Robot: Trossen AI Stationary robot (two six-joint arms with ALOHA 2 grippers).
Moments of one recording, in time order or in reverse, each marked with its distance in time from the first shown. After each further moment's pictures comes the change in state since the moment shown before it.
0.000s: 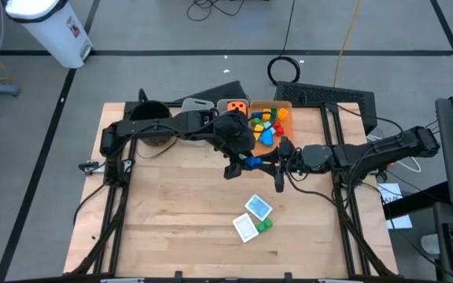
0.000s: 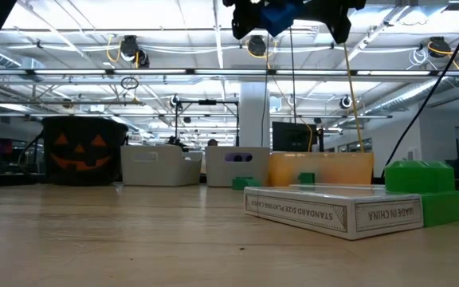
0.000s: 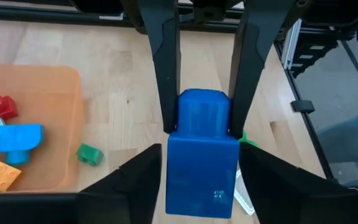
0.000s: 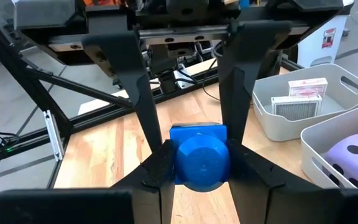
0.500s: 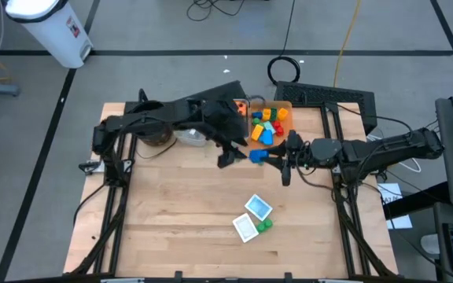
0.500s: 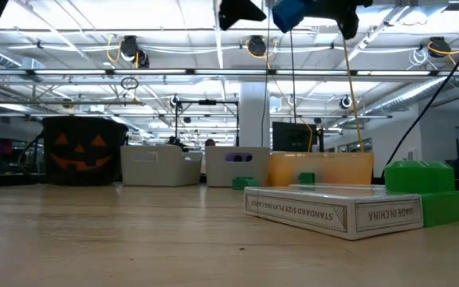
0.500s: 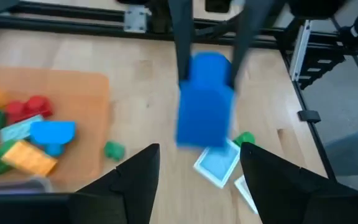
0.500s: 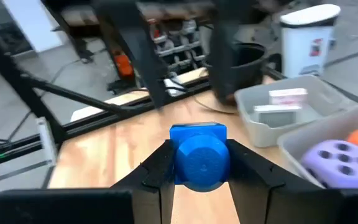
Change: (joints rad) left arm 0.050 -0.073 0.001 -0.038 -0.009 0.004; right arm -0.032 -0.090 0.000 -0.068 0.002 -0.027
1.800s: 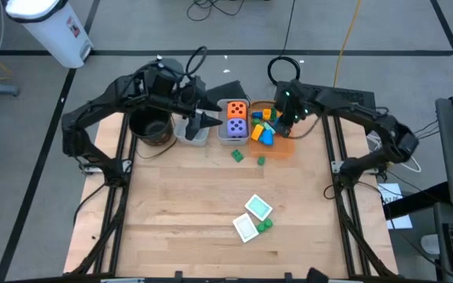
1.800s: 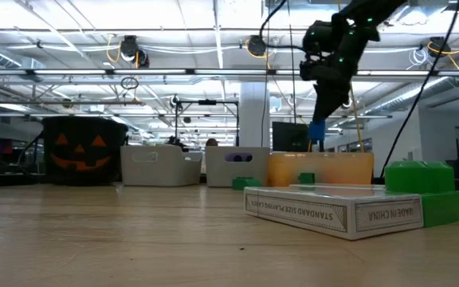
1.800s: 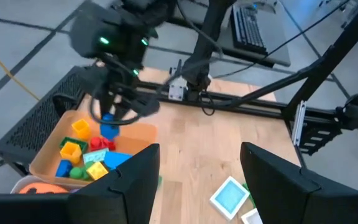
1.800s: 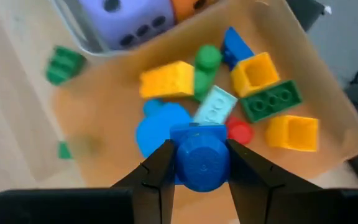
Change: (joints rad) left arm 0.142 -0.304 0.000 -0.026 -0.019 -0.056; right arm -0.838 0.406 0.316 -0.728 -0.410 -0.488
